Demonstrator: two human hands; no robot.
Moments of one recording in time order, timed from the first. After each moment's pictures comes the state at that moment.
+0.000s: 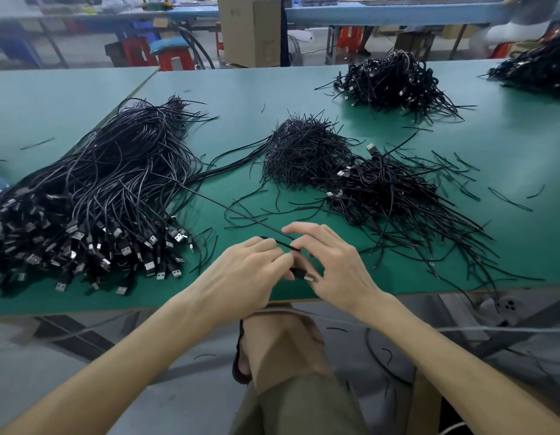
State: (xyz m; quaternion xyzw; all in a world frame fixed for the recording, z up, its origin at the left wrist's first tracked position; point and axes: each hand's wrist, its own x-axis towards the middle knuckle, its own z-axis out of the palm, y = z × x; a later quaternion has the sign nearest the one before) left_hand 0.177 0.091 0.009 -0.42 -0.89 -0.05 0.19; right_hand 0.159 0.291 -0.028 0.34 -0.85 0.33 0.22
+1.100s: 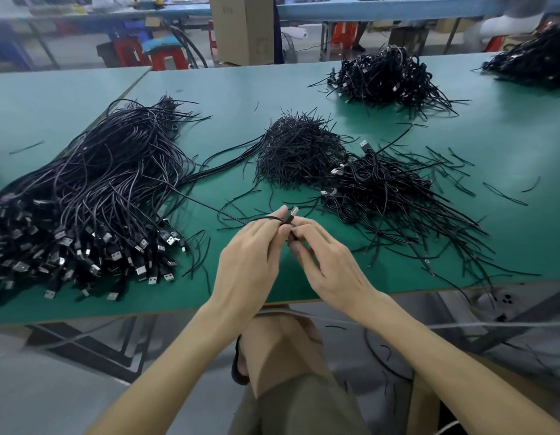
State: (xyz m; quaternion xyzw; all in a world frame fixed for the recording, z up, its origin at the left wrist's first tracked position) left_hand 0.174 0.128 -0.003 -0.15 -0.90 -0.32 0.24; right_hand 0.159 0.291 -0.029 0.30 -0.84 0.42 0.17
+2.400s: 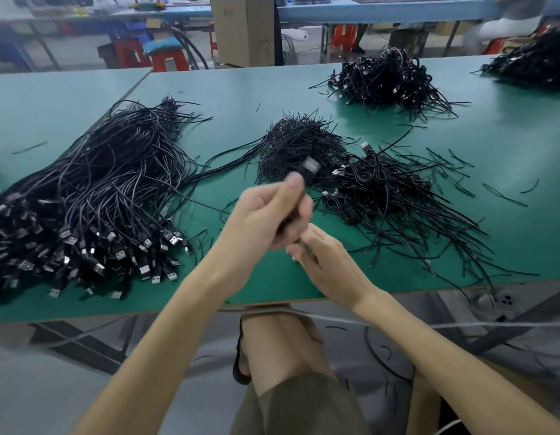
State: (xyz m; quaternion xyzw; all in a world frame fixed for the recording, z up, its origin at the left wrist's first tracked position) left_hand 0.180 0.135 0.083 -0.18 -0.70 -0.69 -0.06; right_hand 0.153 0.291 -0.029 0.25 -0.87 0.43 0.08
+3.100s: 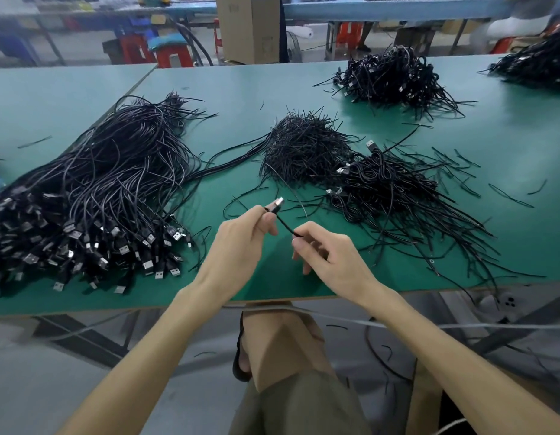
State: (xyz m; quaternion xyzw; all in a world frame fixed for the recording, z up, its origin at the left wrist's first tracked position) left_hand 0.156 0.094 0.007 -0.12 -0.91 -0.39 0.13; right_hand 0.146 0.295 -0.032 0.26 -0.83 0.50 0.06
